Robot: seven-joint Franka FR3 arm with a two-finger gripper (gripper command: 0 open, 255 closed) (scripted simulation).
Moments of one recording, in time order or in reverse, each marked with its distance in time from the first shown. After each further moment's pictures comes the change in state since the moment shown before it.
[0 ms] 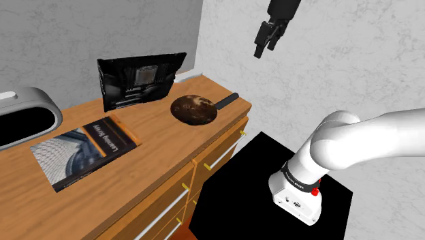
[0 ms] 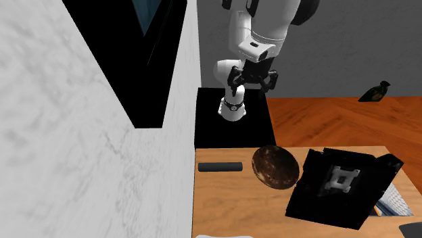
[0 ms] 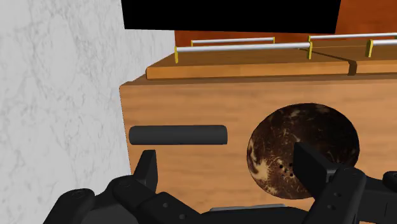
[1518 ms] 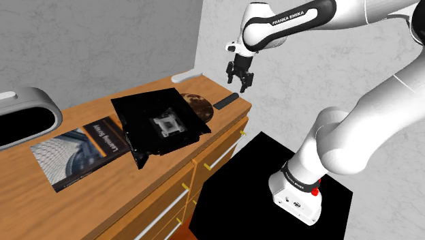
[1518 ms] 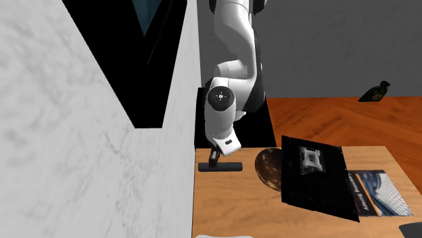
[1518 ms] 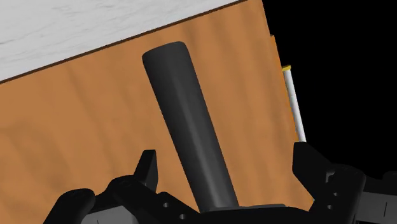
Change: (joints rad) arm 0.315 0.508 -0.568 -0.124 -0.087 0.545 -1.424
